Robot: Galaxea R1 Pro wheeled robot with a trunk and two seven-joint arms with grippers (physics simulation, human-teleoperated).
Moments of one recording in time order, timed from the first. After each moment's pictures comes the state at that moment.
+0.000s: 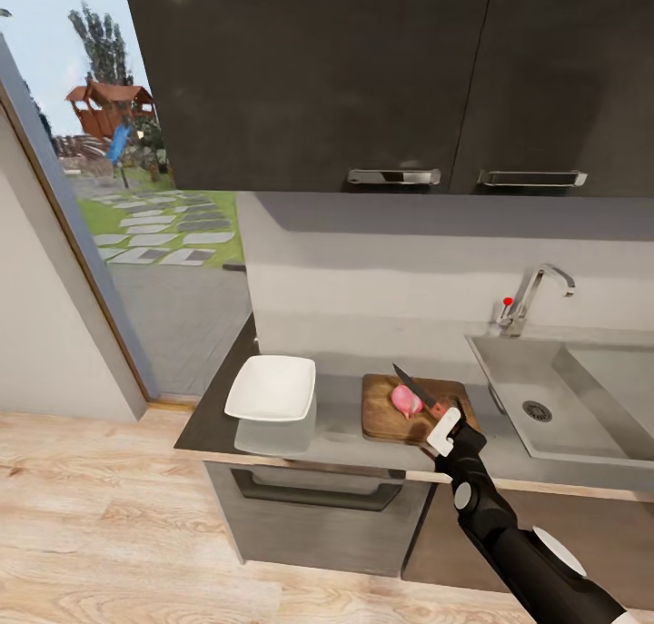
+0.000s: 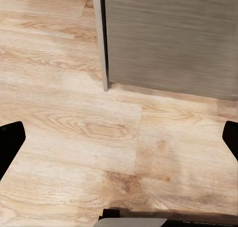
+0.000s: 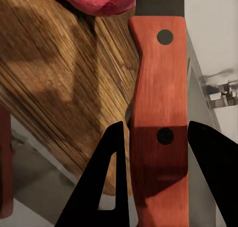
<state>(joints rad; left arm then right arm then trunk) 0.23 0.07 -0.14 -0.81 0.19 -0.44 0.08 -0.42 -0.28 0.51 -1.27 0.51 0.62 -0.11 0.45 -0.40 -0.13</state>
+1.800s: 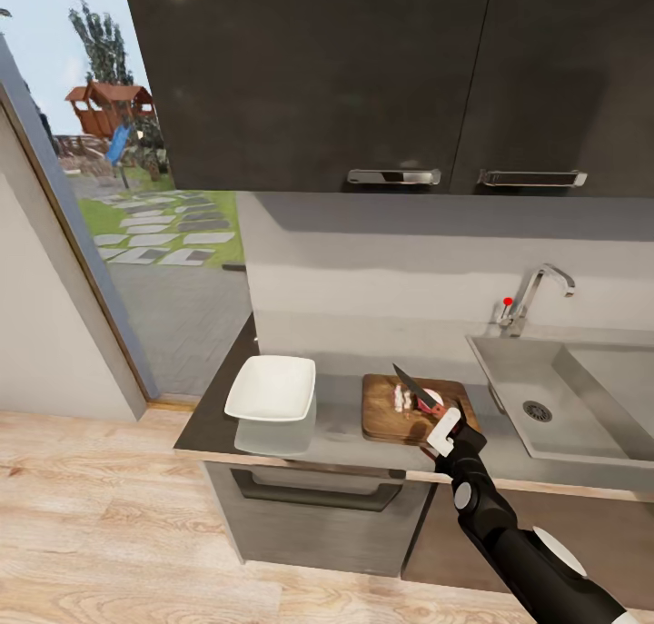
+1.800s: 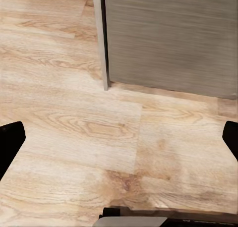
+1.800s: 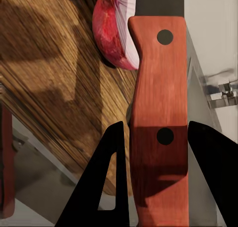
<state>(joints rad) 0.23 0.07 -0.14 -0.81 0.19 -0.44 0.08 -0.42 -0.28 0.51 -1.27 0.51 0.62 -0.11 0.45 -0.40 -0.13</state>
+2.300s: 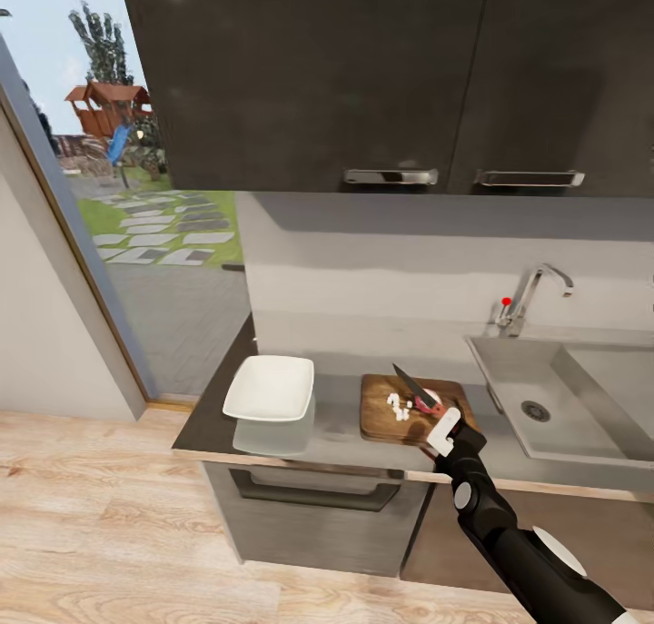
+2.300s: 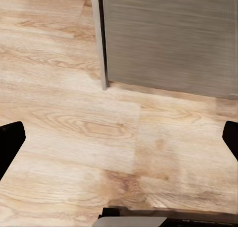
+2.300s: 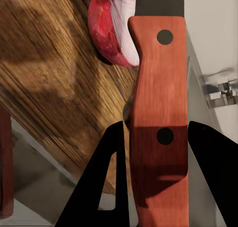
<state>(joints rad) 0.23 0.07 -0.14 -0.81 0.19 -0.44 0.08 -0.42 -0.28 0.51 -1.27 0.51 0.62 -0.11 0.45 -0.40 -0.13</state>
